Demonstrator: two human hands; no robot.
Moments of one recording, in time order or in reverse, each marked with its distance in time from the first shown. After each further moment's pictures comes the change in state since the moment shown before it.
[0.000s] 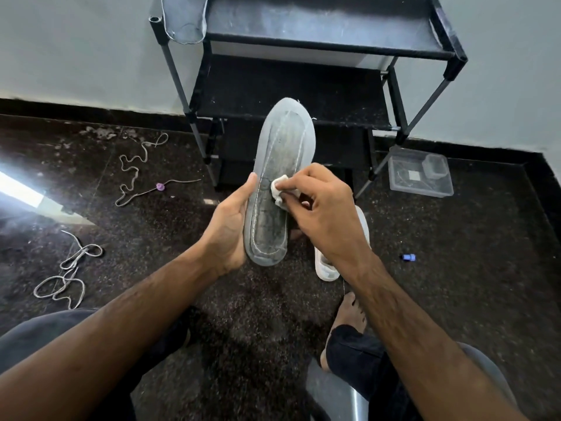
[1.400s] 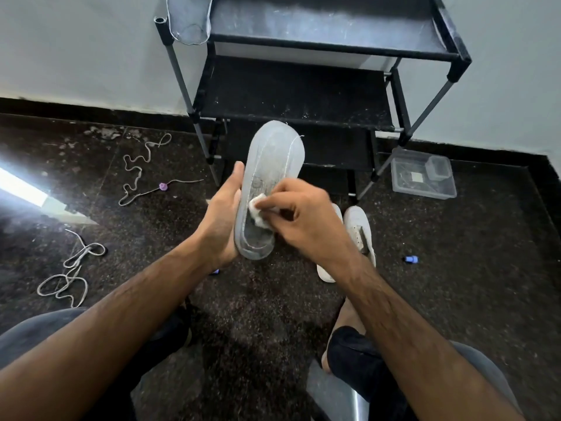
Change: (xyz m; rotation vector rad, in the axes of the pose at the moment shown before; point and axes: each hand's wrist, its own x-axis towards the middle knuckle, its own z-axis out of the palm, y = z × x) left_hand 0.001 0.013 -0.008 0.108 0.071 0.028; right_hand 0.000 -0.009 0.013 0.047 -0.233 -0.014
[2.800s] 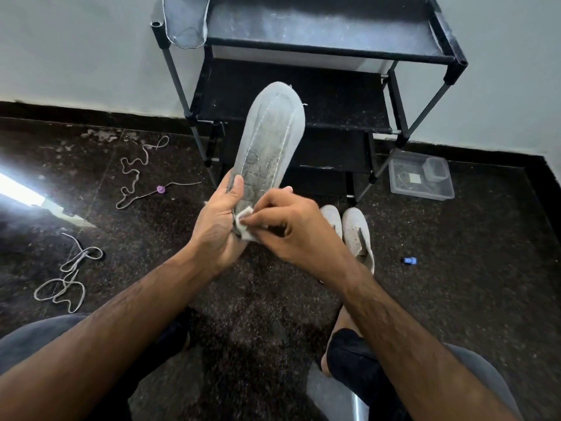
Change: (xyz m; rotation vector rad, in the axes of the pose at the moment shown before) left_hand 0.002 -0.005 0.001 -0.313 -0.010 0.142; right_hand -0.004 -0.010 0.002 0.045 -0.076 -0.122
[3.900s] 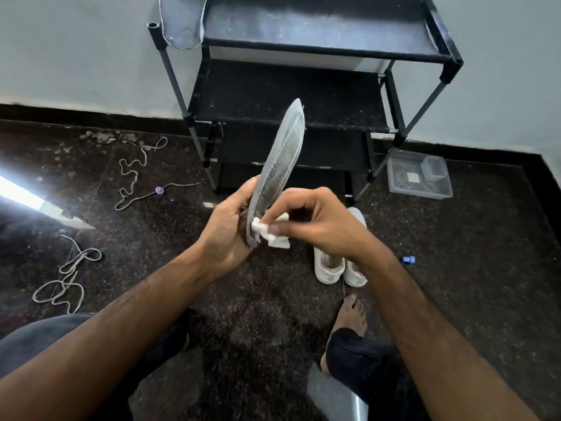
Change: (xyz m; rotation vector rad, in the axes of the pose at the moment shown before) left_hand 0.007 -0.008 -0.008 0.256 -0.067 -0.110; right_hand -0.002 0.020 -0.032 0.430 -0.143 0.225
